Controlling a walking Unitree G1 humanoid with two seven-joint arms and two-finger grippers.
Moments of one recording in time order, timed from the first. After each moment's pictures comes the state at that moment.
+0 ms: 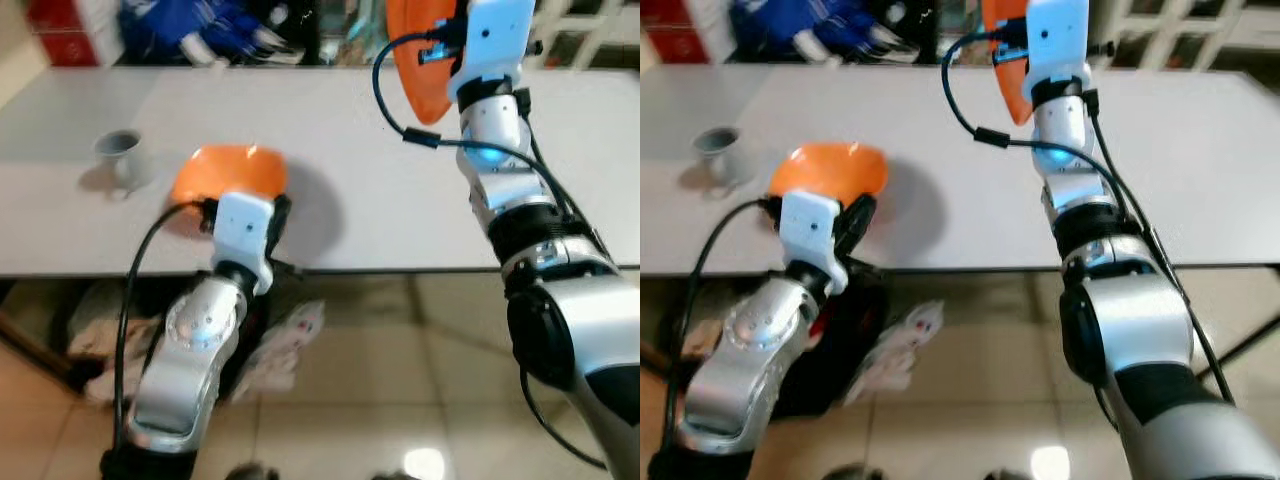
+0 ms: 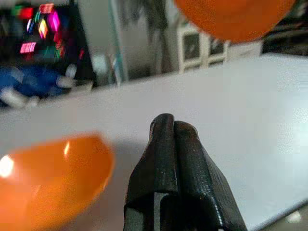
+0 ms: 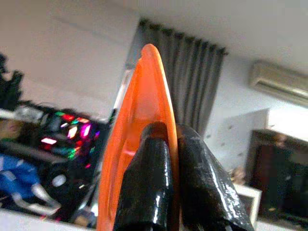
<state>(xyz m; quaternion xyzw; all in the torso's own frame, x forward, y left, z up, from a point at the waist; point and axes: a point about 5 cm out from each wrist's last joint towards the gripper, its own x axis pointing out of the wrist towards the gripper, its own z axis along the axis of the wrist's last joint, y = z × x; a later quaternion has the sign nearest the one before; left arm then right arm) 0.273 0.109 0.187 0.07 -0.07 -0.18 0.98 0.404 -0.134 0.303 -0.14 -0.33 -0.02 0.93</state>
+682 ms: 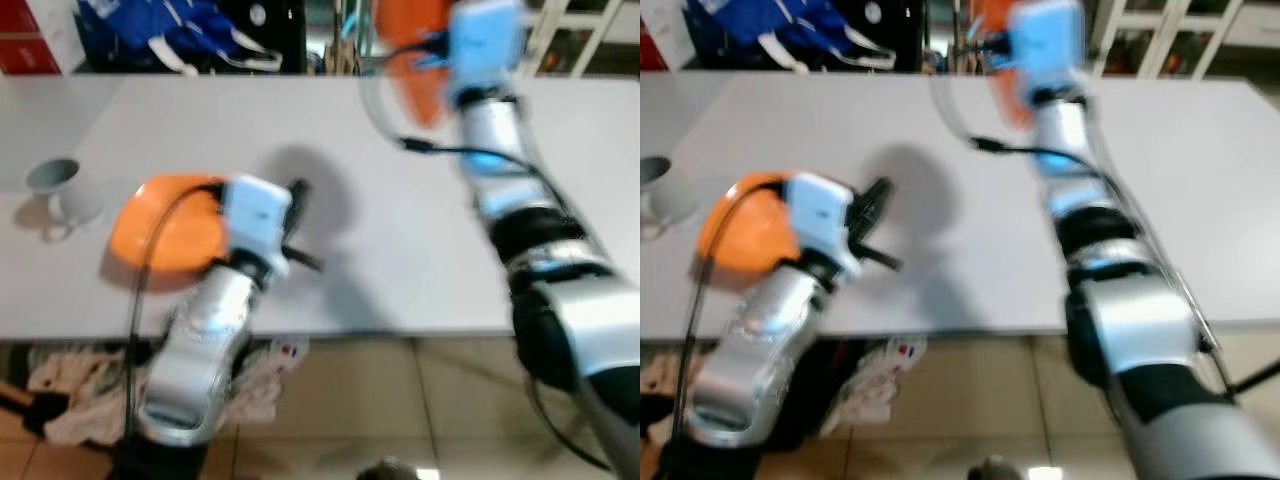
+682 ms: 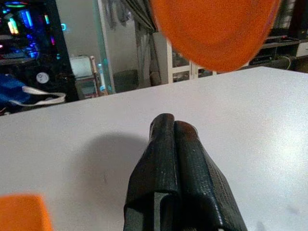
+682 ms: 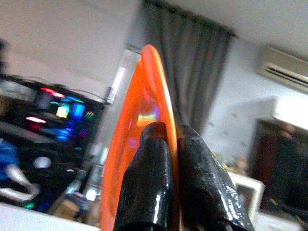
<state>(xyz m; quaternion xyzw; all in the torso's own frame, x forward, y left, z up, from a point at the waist) 0.273 0.096 0.195 0.06 -0.08 -0.21 0.97 0.405 -0.141 0.293 -0.15 -0.31 -0.03 0.94</state>
